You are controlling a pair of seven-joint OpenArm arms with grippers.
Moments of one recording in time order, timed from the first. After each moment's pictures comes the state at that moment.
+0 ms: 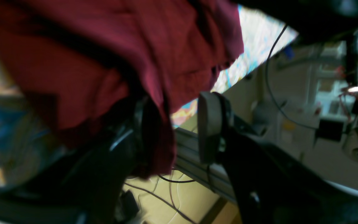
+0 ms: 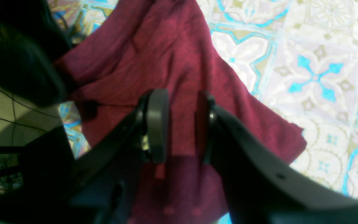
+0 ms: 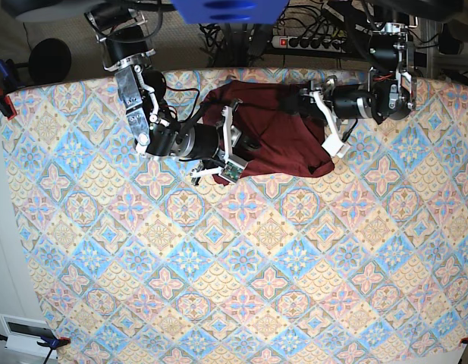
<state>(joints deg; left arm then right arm) 14.9 -17.7 -6.0 104.3 -62.8 -16.6 79.0 1.3 7.1 -18.5 98.5 23.9 42.7 -54.6</state>
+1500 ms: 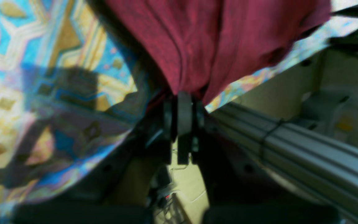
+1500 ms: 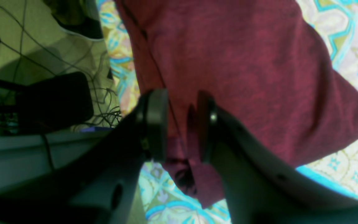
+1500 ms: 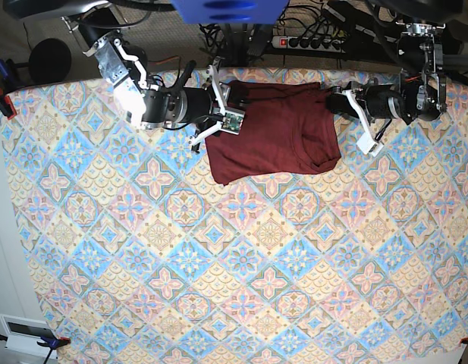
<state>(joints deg) 17.4 -26.9 -11.9 104.3 -63.9 -16.7 80.1 -4.5 19.3 -28.8 108.6 23.4 42.8 -52.7</state>
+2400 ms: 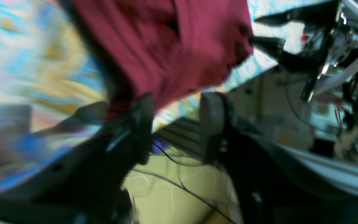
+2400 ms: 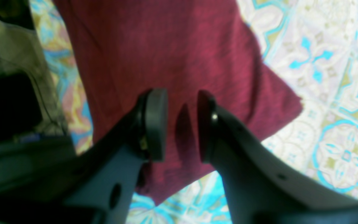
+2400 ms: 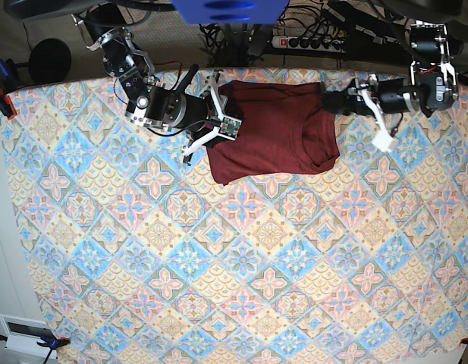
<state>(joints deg) 21.5 -26.0 -15.6 105.0 -76.4 -16.7 80.7 -6.7 15.9 -23.4 108.6 7.1 43.2 -43.8</state>
